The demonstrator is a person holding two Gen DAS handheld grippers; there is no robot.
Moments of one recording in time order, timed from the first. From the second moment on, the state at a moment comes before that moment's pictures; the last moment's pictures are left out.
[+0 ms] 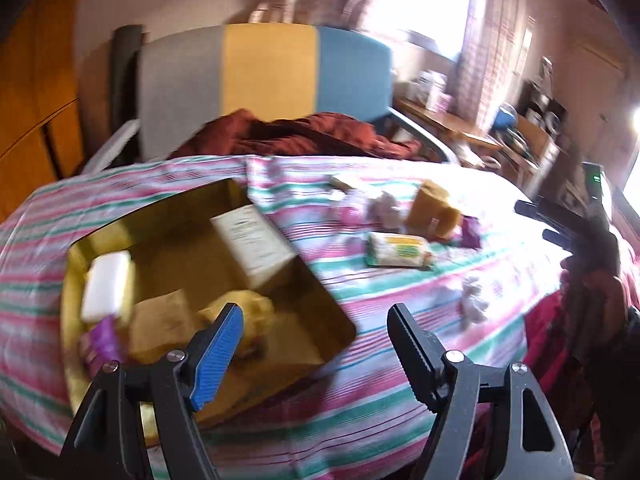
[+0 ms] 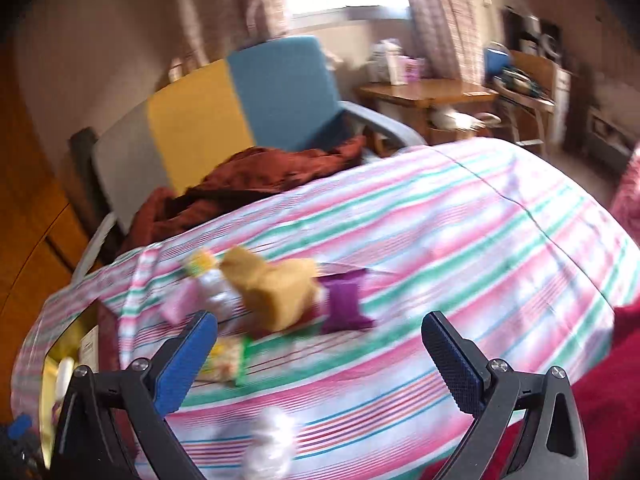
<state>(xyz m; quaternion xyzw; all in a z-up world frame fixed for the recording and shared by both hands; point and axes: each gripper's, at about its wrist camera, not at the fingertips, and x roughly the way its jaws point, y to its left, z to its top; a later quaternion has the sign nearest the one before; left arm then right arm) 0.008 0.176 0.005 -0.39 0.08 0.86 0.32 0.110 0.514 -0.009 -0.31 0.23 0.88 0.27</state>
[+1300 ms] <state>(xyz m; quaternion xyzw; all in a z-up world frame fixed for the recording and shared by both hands) 0.016 0.414 -0.106 -0.51 0.15 0.72 0.46 0.133 0.568 -0.044 -0.29 0.43 0.83 0.22</state>
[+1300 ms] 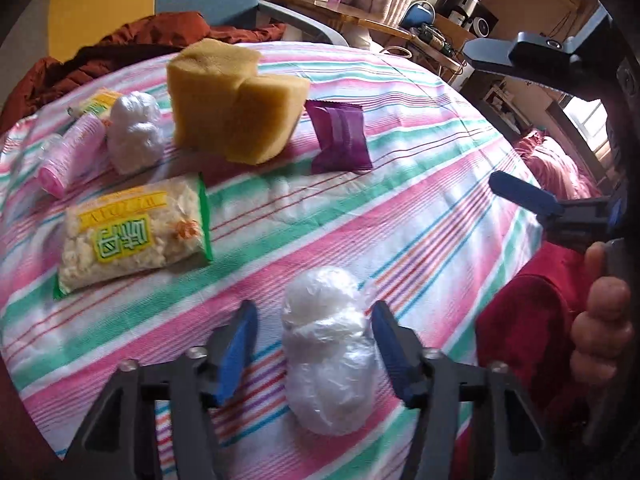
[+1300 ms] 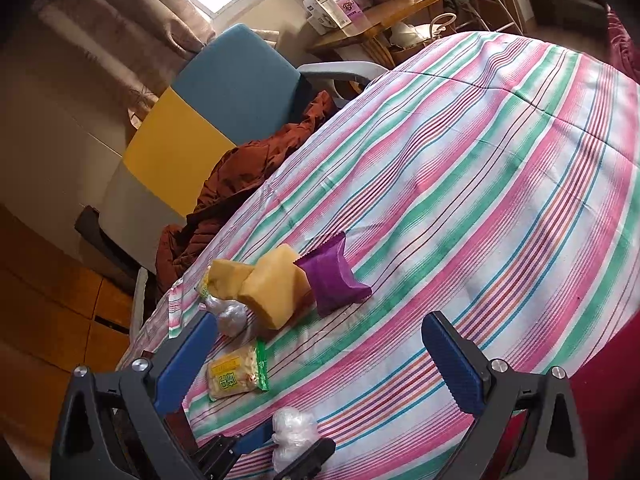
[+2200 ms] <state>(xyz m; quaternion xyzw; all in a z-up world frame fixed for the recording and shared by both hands) 0.022 0.325 -0.106 -0.45 0.13 0.75 0.46 0.068 0.515 -0.036 -0.39 0.26 0.87 0.16</state>
